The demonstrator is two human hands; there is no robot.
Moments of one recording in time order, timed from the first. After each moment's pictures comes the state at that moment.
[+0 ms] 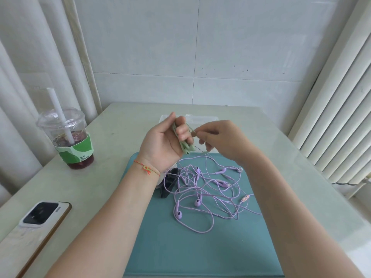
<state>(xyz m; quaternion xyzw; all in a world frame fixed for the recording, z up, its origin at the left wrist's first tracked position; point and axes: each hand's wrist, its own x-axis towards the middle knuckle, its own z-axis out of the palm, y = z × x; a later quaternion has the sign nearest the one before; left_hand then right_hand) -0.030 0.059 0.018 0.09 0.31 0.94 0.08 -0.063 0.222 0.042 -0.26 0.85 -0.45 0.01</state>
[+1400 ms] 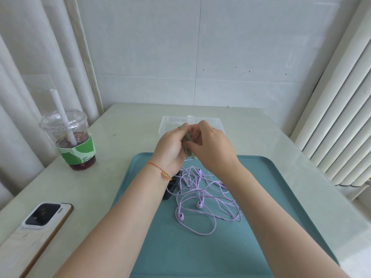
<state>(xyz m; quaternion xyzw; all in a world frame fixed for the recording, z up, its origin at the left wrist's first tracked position) -0.030 0.079 0.014 -0.03 0.54 0.84 -0.07 -0.049 0.188 0.020 -0.25 0.90 -0.33 -0.14</state>
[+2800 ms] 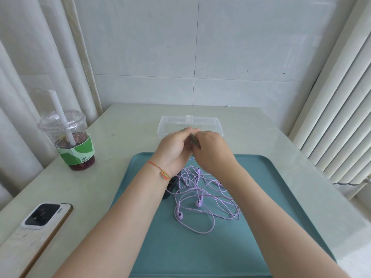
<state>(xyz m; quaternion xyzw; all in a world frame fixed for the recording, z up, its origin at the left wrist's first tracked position) -0.034 0.084 0.009 -0.04 0.53 0.85 -0.02 -0.055 0.190 0.013 -0.25 0.93 -0.22 -0.12</state>
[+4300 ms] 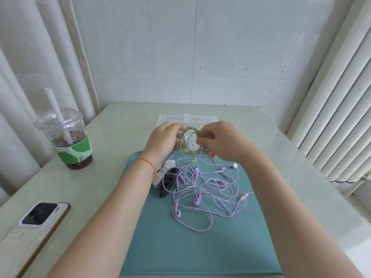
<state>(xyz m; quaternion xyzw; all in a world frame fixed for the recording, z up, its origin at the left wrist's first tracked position) -0.033 0.059 0.018 -0.09 0.73 0.67 -0.11 -0.061 0.224 0.046 -0.28 0.91 -0.29 -0.01</state>
